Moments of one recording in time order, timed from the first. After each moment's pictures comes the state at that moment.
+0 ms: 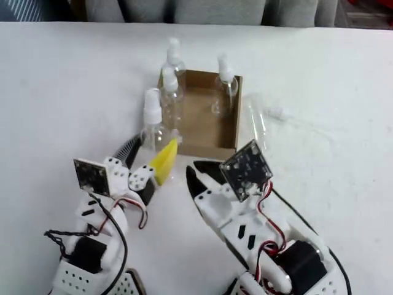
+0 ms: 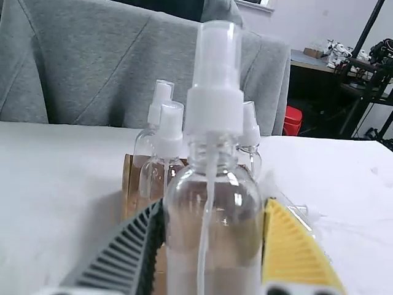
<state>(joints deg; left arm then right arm) 14.6 -104.3 93.7 27.6 14.4 -39.6 -79.5 47.7 66.5 2.5</state>
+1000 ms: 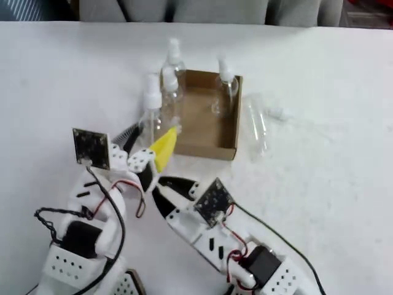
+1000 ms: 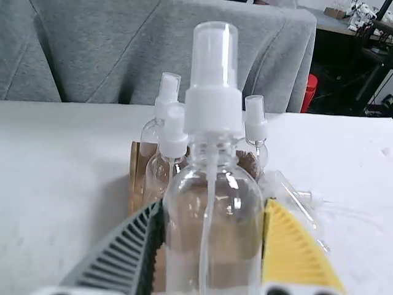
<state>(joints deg) 14.2 -80.3 74.0 32.0 14.6 -51.3 -97.0 91.0 26.8 2.5</state>
